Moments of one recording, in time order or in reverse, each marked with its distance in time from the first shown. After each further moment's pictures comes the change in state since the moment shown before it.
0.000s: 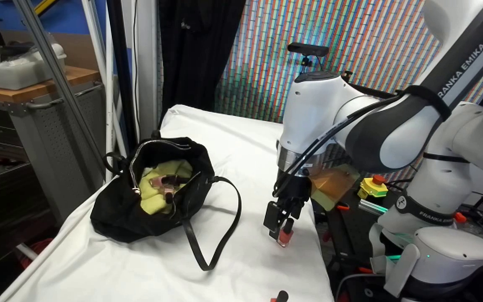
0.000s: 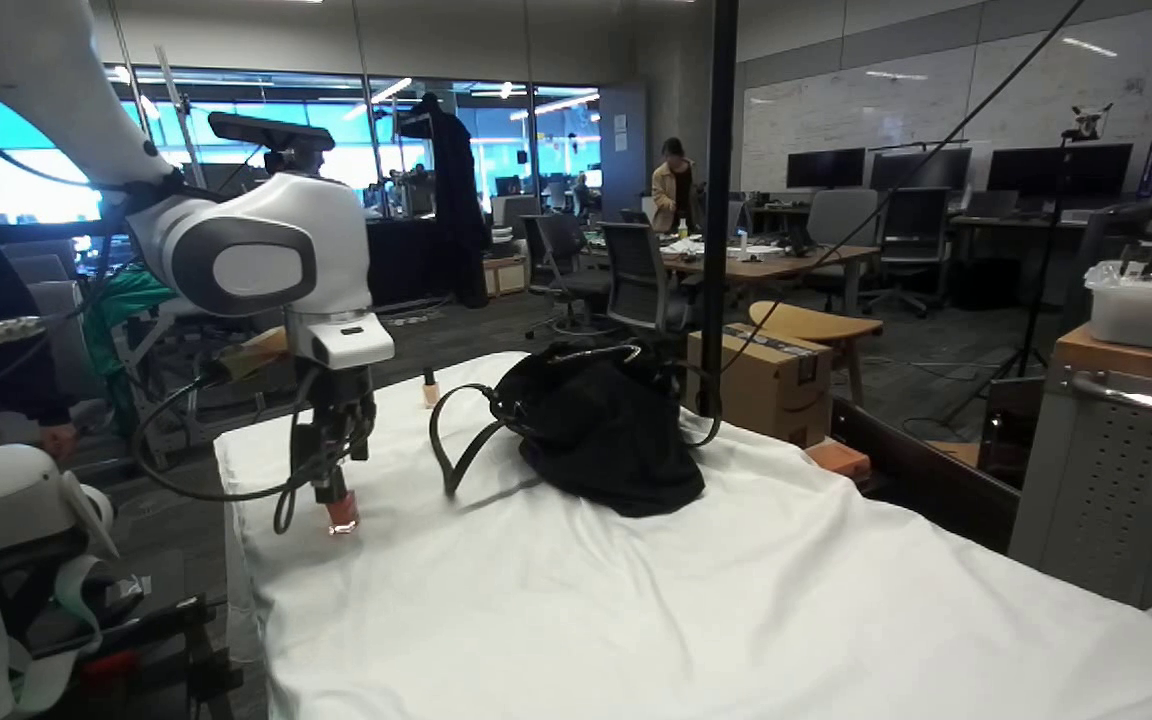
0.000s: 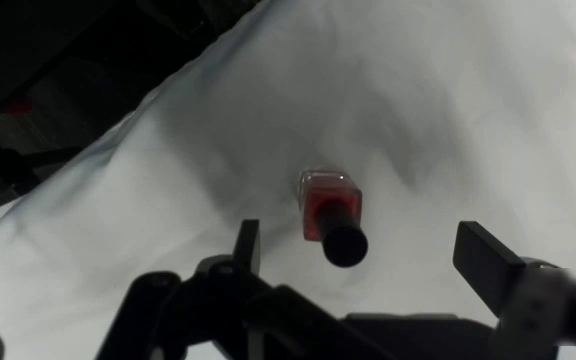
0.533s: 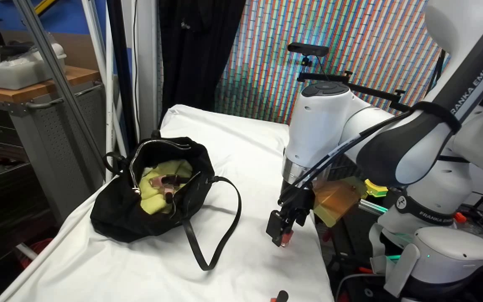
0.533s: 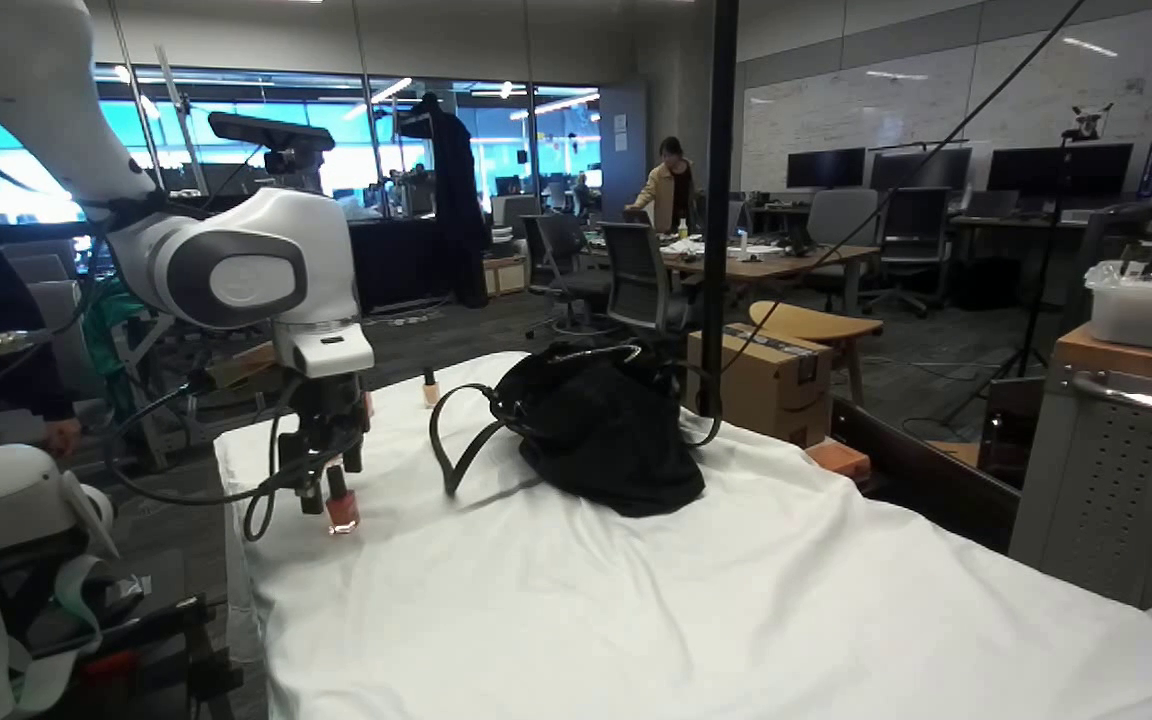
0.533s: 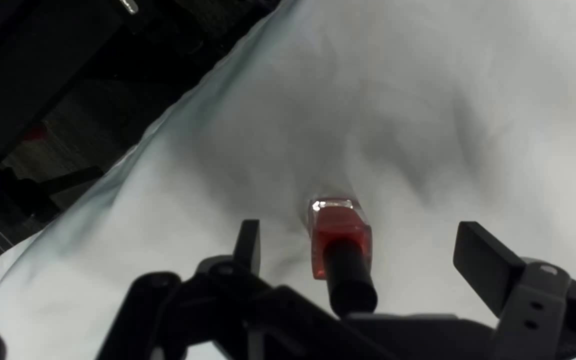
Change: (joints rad) arm 0.020 0.023 0.016 -0.023 -0.093 0.040 0.187
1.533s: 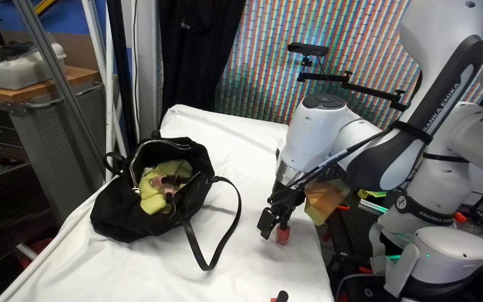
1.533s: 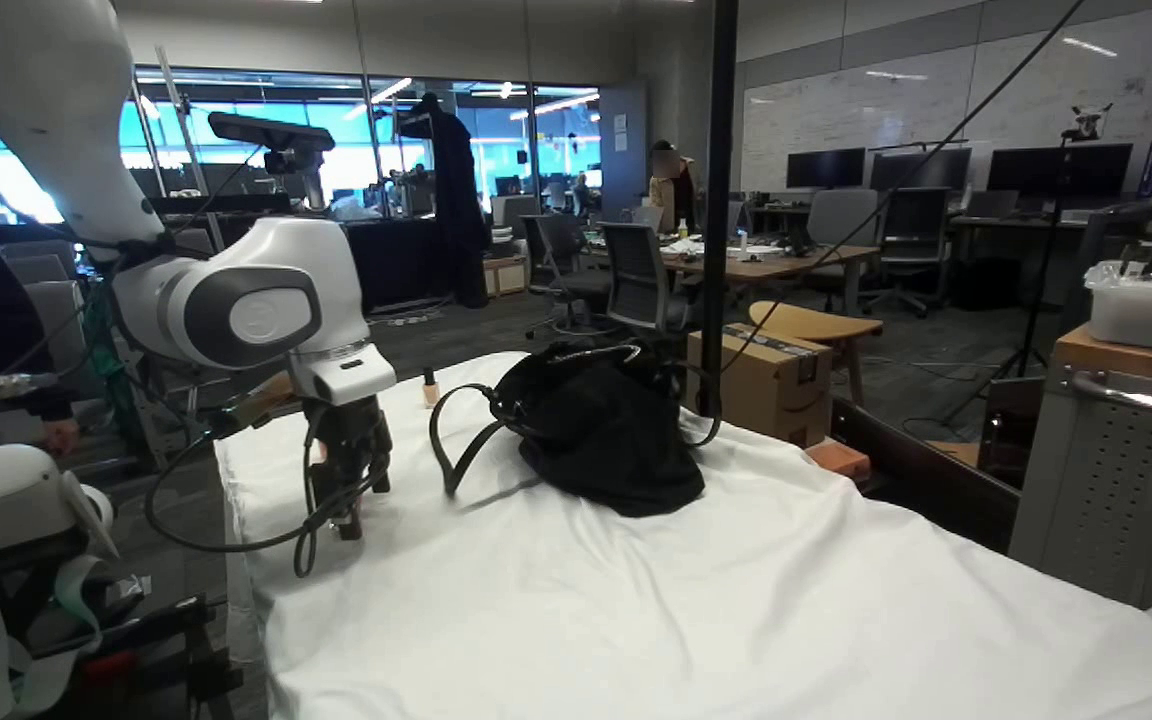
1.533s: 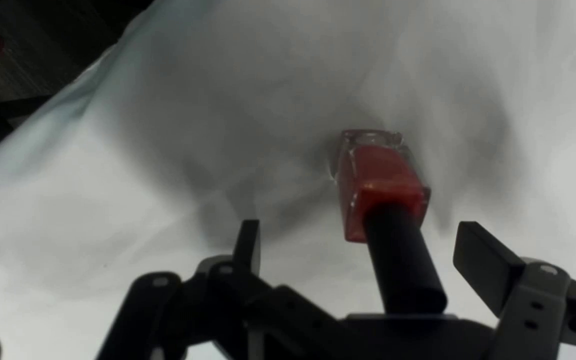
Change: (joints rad) arm -0.001 0.081 -0.092 -0.023 -0.211 0.193 0.028
